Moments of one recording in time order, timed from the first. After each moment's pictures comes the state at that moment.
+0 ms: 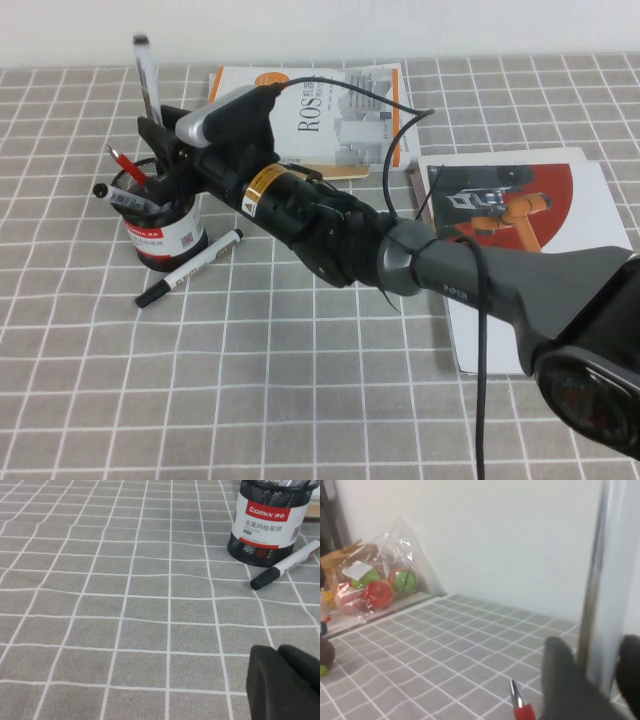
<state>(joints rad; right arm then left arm) 0.77 2.40 -1.88 -0.27 -0.61 0.40 -0.01 -0.01 0.03 -0.07 0.38 0.07</state>
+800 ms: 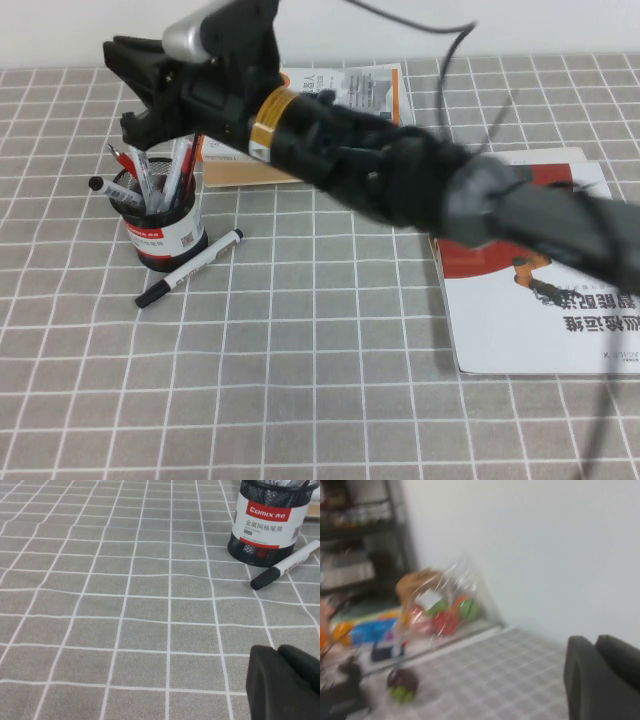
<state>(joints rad) 0.76 2.13 -1.77 -0.62 -0.56 0.73 -0.01 -0.01 0.03 -0.07 0.38 0.07</state>
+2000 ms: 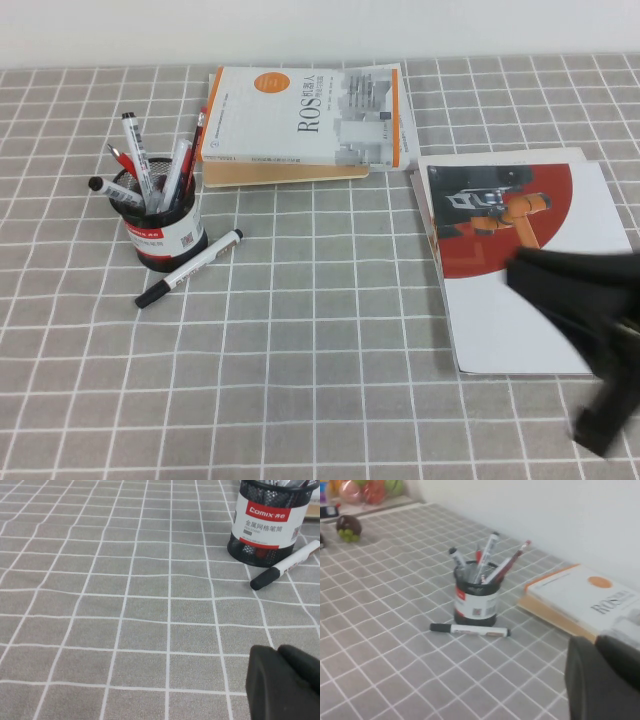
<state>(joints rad) 0.72 0.82 -0.54 -0.99 -0.12 0.90 -0.01 -0.01 0.03 -0.07 0.38 0.07</state>
